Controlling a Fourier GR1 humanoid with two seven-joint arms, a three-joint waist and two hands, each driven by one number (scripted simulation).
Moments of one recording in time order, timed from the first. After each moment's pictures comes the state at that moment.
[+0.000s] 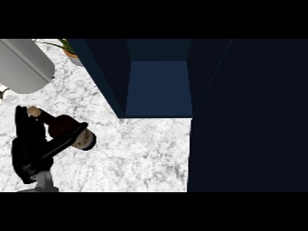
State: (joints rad) left arm 0.01 0.01 0.10 -1.60 0.17 0.55 0.00; right arm -0.04 -0.15 0.00 -2.42 -0.24 0.13 0.56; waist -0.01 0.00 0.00
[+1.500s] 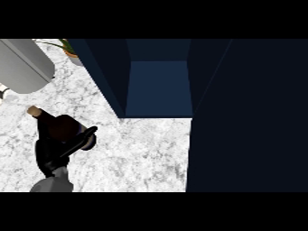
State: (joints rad) left arm -0.07 0.00 0.15 -1.21 0.37 0.43 -0.33; right arm -0.12 -0.15 0.00 -2.42 -0.23 0.11 0.63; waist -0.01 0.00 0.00
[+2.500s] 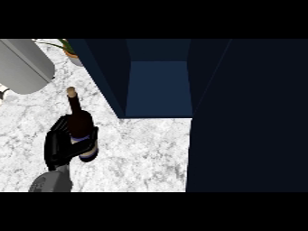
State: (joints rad) left arm -0.14 0.09 0.08 -1.04 0.29 0.20 -0.50; right arm -0.10 -0.14 0.00 -2.42 -0.23 0.13 0.61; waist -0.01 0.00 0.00
